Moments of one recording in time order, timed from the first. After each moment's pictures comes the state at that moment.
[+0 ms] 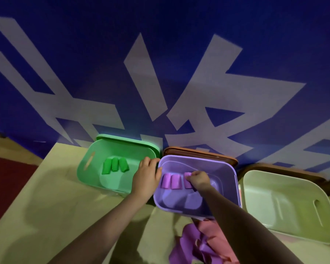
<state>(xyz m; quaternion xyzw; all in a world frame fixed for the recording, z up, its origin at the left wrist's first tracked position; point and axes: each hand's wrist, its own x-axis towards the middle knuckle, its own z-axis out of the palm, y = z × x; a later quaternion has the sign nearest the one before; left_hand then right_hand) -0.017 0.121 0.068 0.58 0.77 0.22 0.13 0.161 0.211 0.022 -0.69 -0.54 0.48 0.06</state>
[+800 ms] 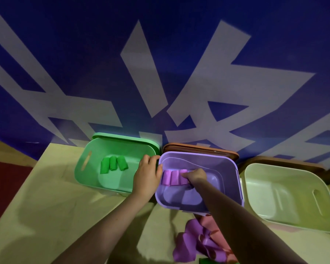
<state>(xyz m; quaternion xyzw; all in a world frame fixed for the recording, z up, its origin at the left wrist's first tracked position) -0.018 0.120 0.066 0.57 0.76 0.25 0.17 0.148 0.211 0.001 -0.73 -0.45 0.51 0.07</state>
